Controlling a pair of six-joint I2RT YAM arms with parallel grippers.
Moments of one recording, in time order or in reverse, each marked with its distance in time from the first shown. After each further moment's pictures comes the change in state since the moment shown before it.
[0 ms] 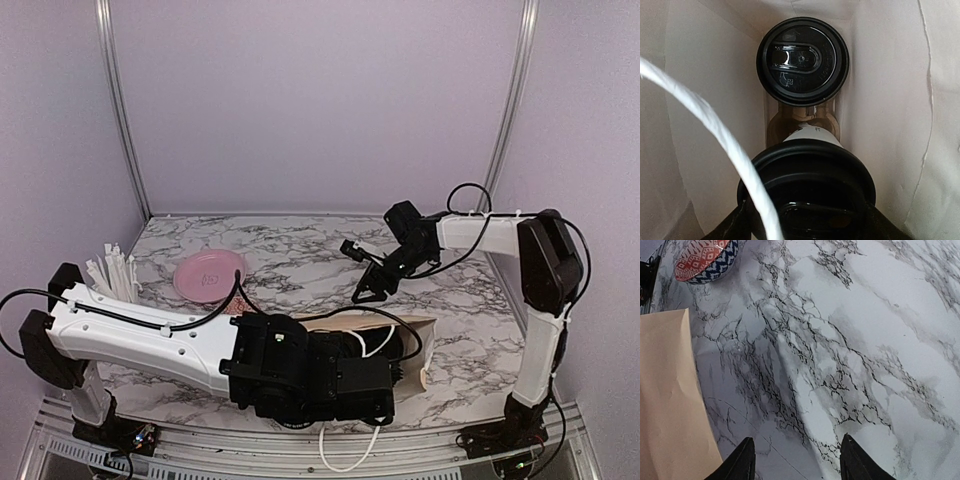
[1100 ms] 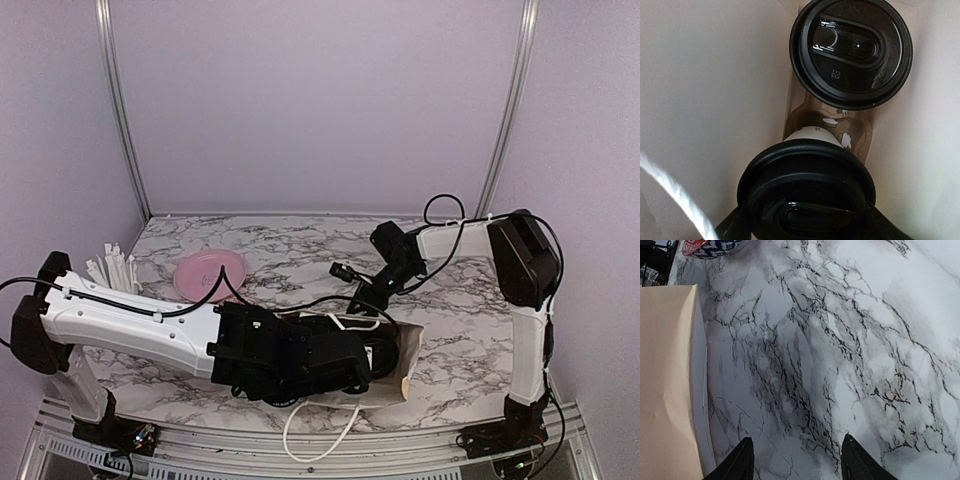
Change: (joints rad) left arm 0.100 -0.116 -0.264 0.291 -0.042 0.166; right arm 0.035 0.150 0.028 -0.041 -0.105 -0.032
